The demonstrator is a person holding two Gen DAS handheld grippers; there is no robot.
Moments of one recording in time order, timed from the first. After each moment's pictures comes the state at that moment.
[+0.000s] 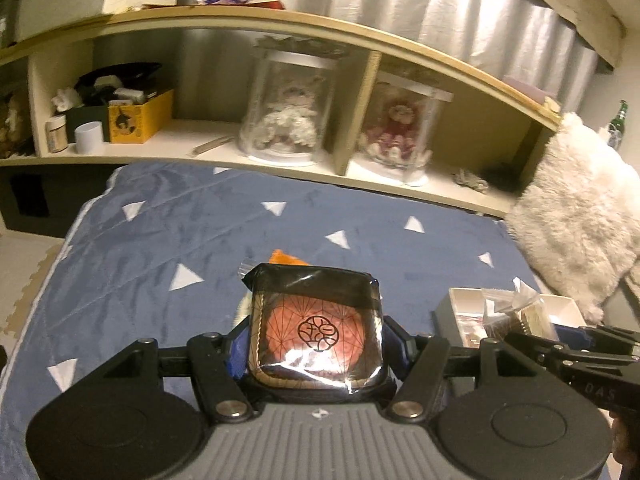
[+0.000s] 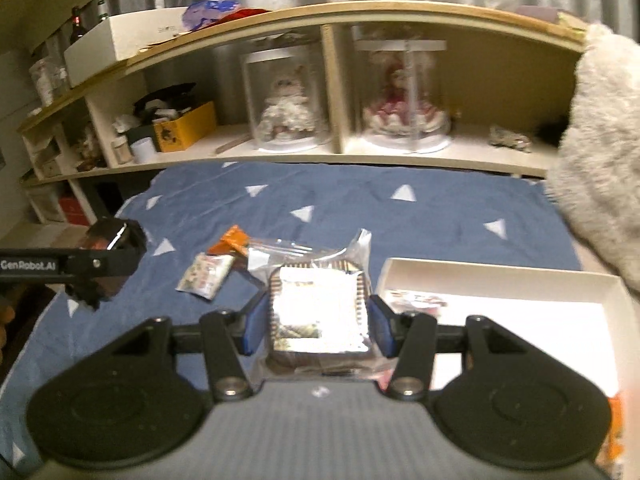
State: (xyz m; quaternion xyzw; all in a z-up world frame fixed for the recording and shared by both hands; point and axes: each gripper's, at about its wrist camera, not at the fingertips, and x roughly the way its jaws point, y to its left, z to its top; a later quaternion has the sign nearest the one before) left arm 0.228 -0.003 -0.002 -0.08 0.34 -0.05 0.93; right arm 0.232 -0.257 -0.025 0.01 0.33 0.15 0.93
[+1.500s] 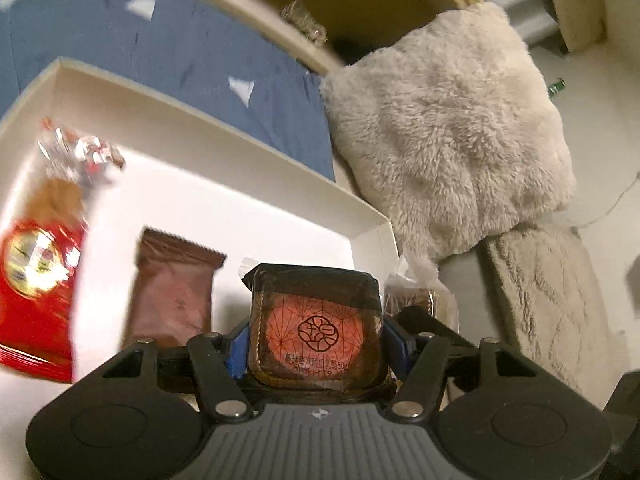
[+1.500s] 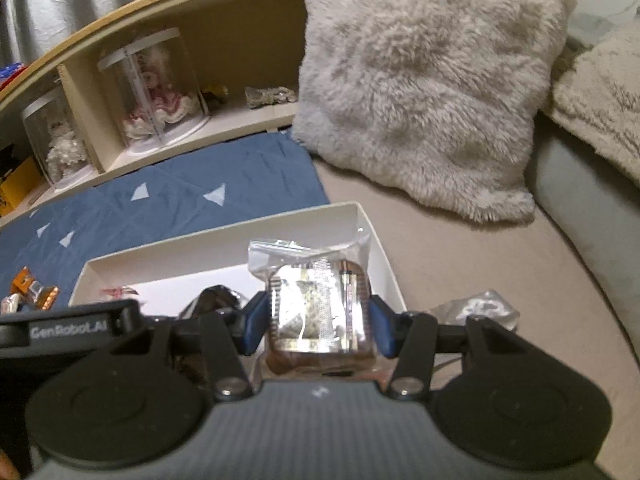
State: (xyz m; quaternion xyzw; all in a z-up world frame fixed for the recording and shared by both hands) left arm 0.316 -0.290 -0.136 -0.30 0.47 -0.26 0.79; right arm 0.241 -0.488 -0.088 0.10 0.35 -0.05 0.93
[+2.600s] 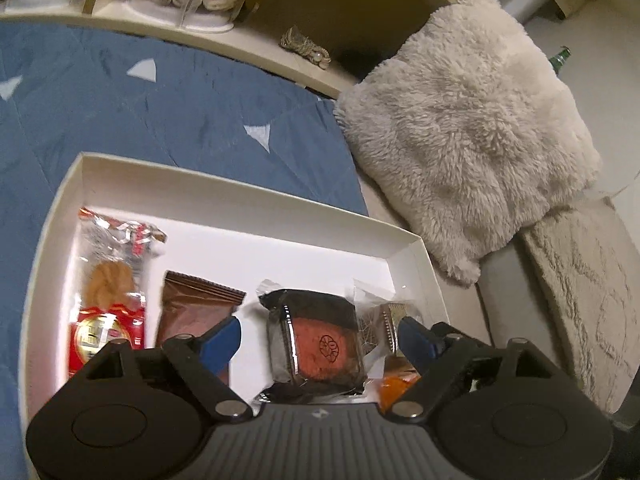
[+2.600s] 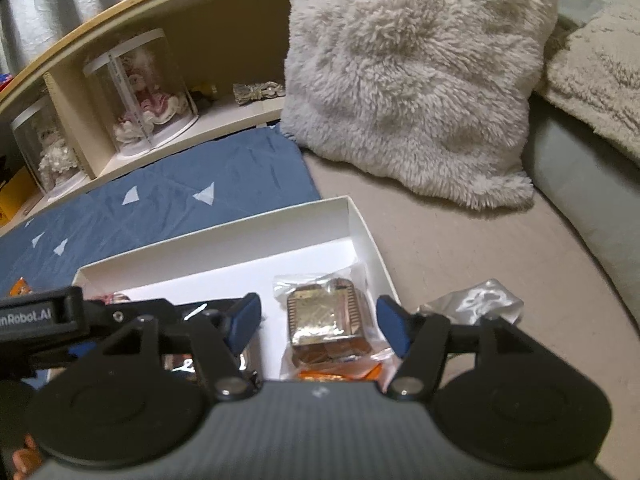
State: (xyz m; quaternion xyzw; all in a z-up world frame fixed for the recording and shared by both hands) left arm 0.323 -0.277 -0.109 -0.19 0.45 -0.22 0.84; right arm 0.243 -0.498 -0.094 0.12 0.35 -0.05 0.93
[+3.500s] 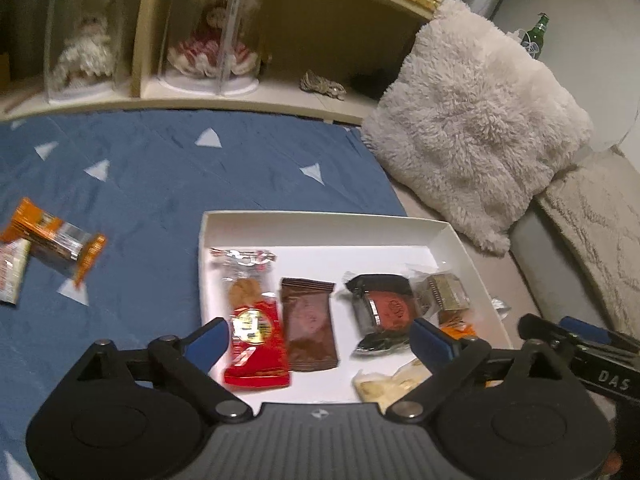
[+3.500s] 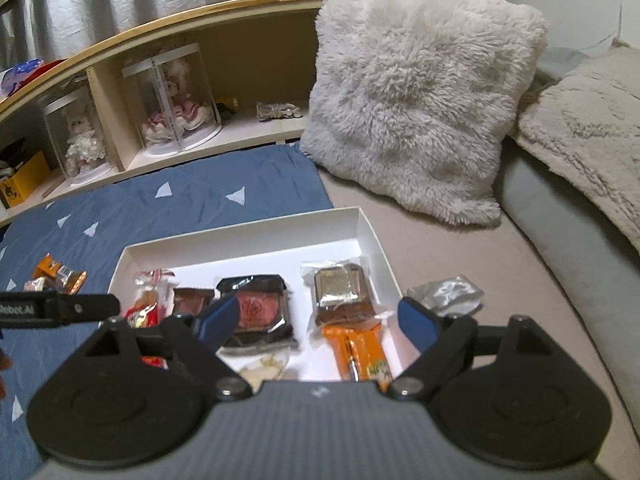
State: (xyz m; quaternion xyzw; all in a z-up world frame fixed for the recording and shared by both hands) left arm 0.263 -0.214 -0.046 -0.06 0.42 -0.19 0.89; right arm 0.160 -0.453 -0.041 0.08 0.34 -0.07 0.94
